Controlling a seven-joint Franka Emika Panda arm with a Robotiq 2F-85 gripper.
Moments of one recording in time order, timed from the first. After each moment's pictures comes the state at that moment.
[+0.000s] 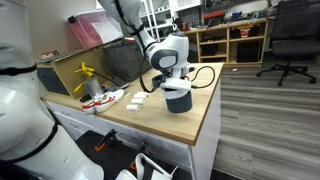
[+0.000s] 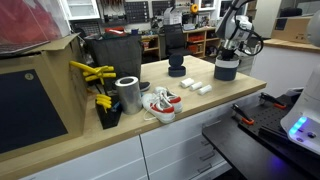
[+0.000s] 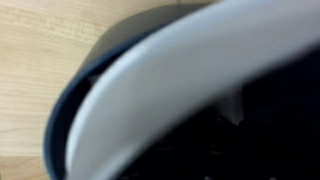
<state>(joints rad) -0.38 0.40 0.07 -2.29 0.40 2.65 -0.87</state>
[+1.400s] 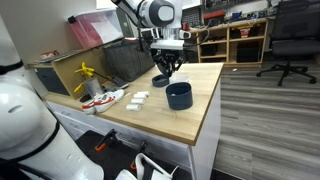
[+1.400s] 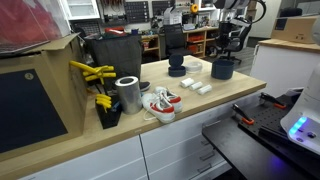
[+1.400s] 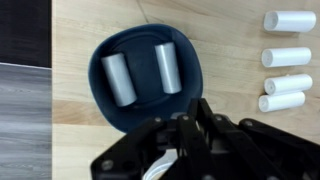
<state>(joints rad) -0.22 0.18 -0.06 -2.11 0.16 2.17 -0.52</state>
